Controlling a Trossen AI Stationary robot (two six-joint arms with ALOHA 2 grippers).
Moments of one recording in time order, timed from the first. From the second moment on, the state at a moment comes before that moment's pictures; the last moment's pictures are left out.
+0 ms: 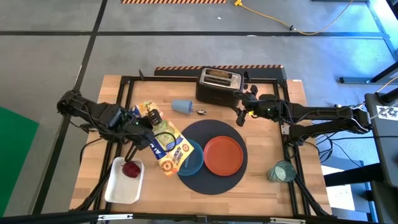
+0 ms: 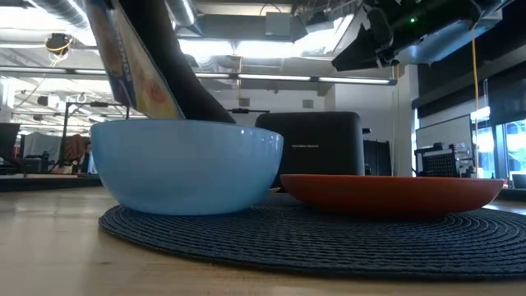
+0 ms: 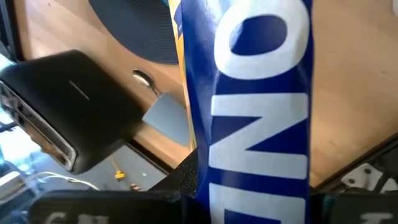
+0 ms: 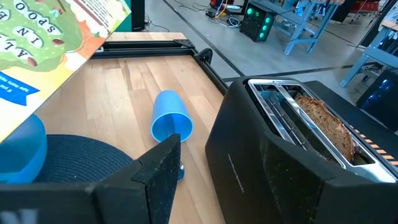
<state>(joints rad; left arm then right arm) -0.40 1.36 1.56 -1.57 -0.45 0.72 -0.14 1.01 0.69 0.00 0.30 -0.07</state>
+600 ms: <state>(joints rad) -0.52 1.43 1.56 -1.57 -0.59 0.82 -0.14 1.01 0.69 0.00 0.30 -0.06</state>
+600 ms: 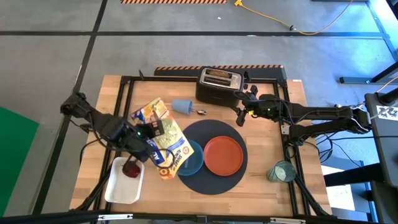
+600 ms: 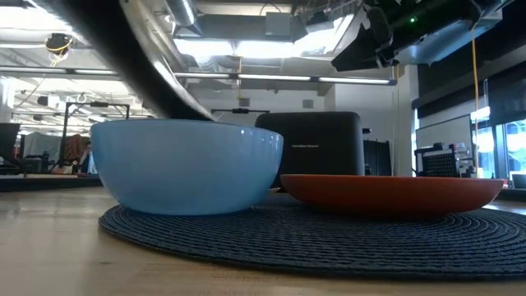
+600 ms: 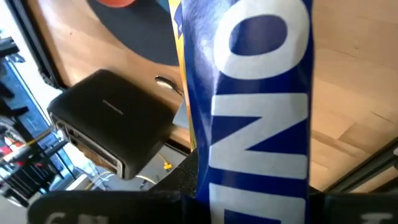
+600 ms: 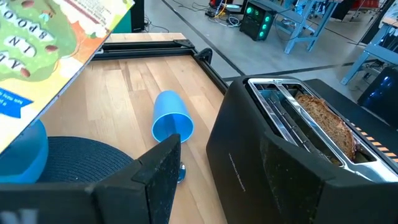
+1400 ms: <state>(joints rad) -0.54 1.43 1.56 -1.57 -0.62 0.76 -0.14 1.01 0.69 0.00 0.30 -0.06</state>
